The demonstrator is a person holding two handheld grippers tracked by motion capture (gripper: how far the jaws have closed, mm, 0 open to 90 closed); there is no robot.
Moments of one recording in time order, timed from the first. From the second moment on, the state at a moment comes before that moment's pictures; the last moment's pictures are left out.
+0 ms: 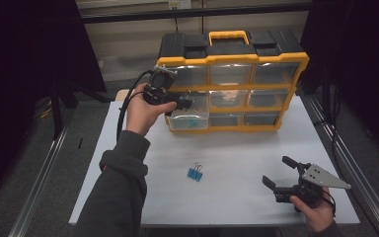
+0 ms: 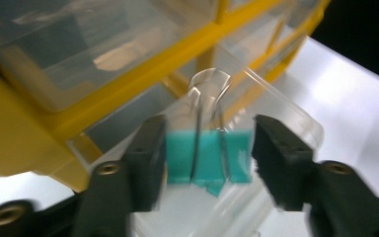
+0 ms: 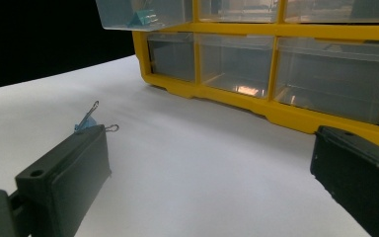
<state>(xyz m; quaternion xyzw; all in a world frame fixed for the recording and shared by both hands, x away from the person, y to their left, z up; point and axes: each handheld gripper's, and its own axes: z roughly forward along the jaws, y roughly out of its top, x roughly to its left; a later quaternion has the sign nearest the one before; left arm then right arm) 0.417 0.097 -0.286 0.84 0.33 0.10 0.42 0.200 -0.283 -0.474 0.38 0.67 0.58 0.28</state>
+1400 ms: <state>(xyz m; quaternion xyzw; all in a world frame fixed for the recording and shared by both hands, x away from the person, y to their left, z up) 0.338 0.130 -0.335 0.84 0.32 0.10 0.42 0.200 -0.281 -0.474 0.39 0.67 0.57 0.28</state>
